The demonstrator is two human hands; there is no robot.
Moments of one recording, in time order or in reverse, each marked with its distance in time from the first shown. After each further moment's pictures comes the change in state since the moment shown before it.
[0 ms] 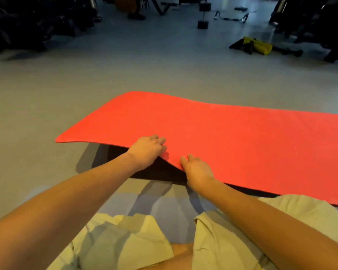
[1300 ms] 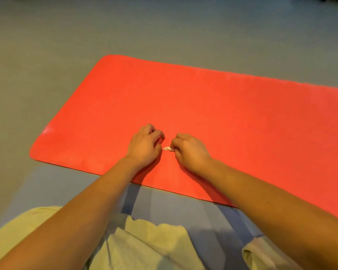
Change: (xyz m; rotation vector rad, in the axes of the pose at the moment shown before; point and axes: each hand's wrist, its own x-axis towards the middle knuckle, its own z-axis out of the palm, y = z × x) left_hand -0.022 -0.069 0.208 -0.658 0.168 -0.527; right_hand 0.152 -0.085 0.086 0.354 0.099 -0.354
